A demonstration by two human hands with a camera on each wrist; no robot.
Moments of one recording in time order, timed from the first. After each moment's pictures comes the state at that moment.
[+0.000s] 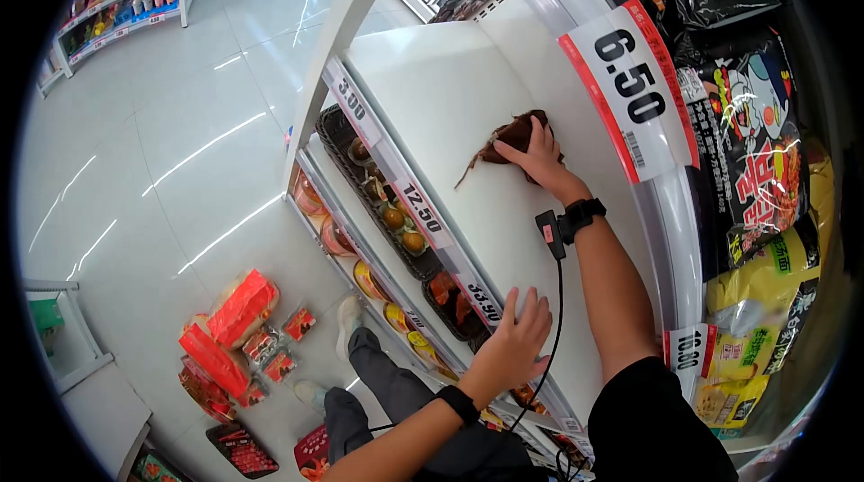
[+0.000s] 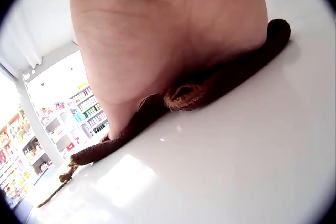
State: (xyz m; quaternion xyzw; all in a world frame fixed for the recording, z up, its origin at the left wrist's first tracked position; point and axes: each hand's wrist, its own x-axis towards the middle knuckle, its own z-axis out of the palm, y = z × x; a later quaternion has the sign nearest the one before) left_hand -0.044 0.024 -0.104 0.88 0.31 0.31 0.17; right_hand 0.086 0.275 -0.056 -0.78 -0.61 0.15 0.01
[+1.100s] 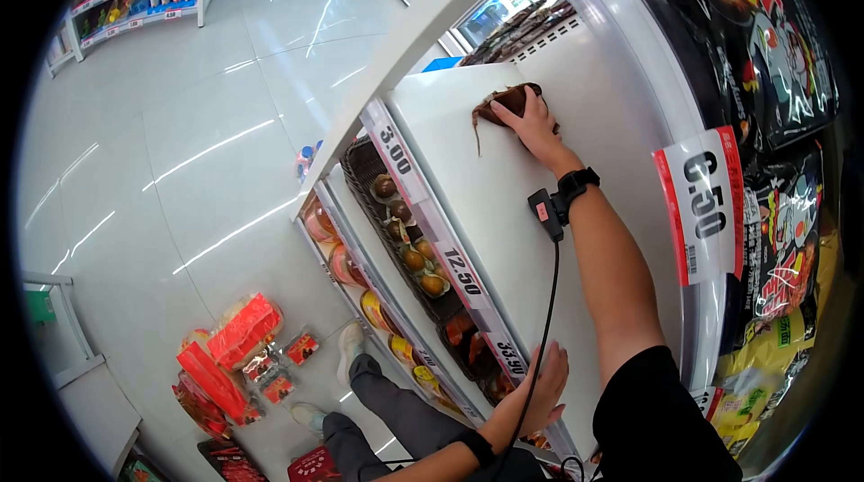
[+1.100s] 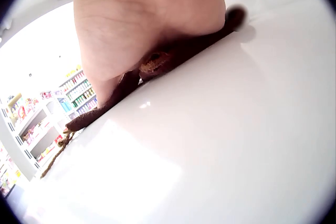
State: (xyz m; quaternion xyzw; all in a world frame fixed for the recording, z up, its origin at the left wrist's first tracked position) left_hand -0.043 0.029 -0.109 0.90 0.30 0.29 0.14; right_hand 0.019 0.404 -0.068 -0.74 -0.66 0.09 0.04
